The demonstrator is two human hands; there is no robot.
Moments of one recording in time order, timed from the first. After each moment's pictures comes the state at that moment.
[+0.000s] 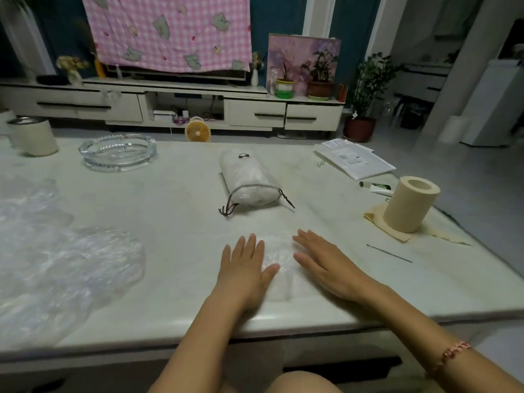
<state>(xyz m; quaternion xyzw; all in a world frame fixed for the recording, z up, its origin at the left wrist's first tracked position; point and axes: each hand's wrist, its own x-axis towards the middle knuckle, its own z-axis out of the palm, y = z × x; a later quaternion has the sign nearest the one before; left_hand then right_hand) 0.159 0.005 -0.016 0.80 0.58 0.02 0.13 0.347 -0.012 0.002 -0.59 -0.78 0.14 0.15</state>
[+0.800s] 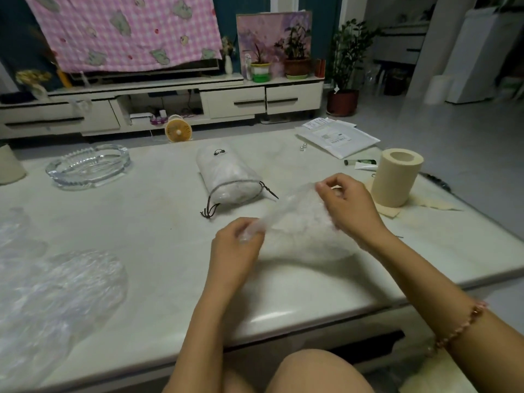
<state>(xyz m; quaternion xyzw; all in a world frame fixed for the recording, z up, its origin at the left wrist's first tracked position) 0.177 0.003 0.025 0.63 0.48 0.49 0.38 0.370 0.007 0.056 -0.63 -0.55 0.19 0.51</state>
